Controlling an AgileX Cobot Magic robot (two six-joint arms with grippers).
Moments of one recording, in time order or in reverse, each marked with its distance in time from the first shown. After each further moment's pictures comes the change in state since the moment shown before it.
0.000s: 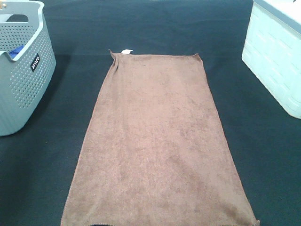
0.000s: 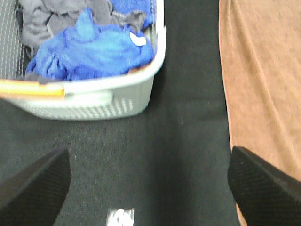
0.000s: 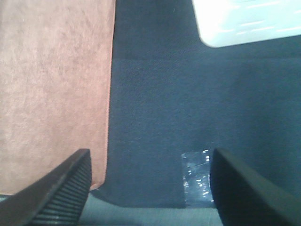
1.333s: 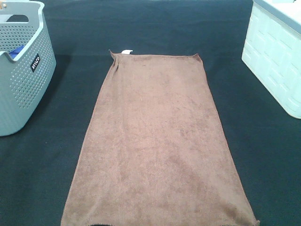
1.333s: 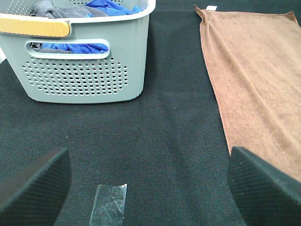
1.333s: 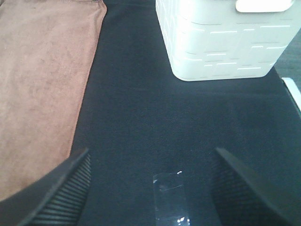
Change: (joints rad) left arm 0.000 -0.764 0.417 -0.046 0.029 -0.003; right arm 0.000 -0.649 0.446 -0.076 -0.156 -0.066
